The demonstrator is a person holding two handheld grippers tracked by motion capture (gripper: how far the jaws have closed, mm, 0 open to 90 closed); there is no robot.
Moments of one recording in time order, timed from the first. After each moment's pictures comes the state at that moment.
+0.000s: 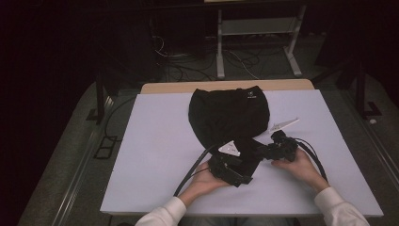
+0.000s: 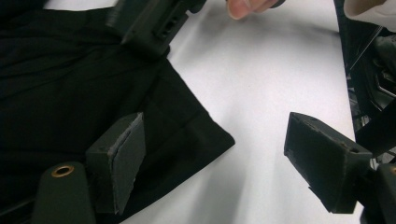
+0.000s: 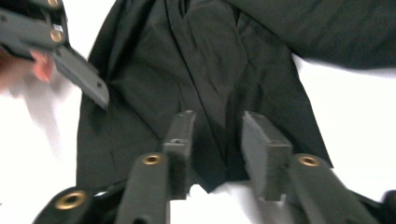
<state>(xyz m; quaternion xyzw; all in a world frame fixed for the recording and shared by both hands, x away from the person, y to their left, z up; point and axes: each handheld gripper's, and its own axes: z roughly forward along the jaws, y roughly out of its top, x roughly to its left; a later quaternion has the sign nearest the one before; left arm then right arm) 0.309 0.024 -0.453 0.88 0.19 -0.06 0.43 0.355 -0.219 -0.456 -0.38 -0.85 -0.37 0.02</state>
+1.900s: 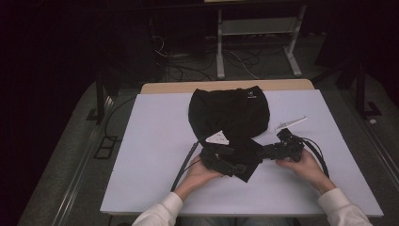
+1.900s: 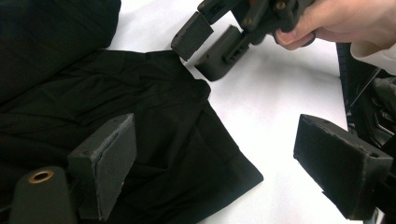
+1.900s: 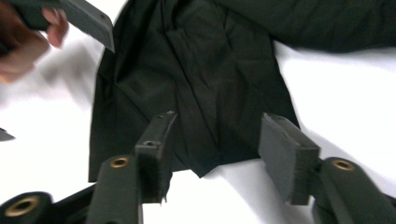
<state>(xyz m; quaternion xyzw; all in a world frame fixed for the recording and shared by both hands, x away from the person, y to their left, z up) 0.326 0.048 -0.439 0.85 0.23 -0.05 0.47 0.350 -0.231 -0.446 -0.41 -0.83 -0.38 0.04</state>
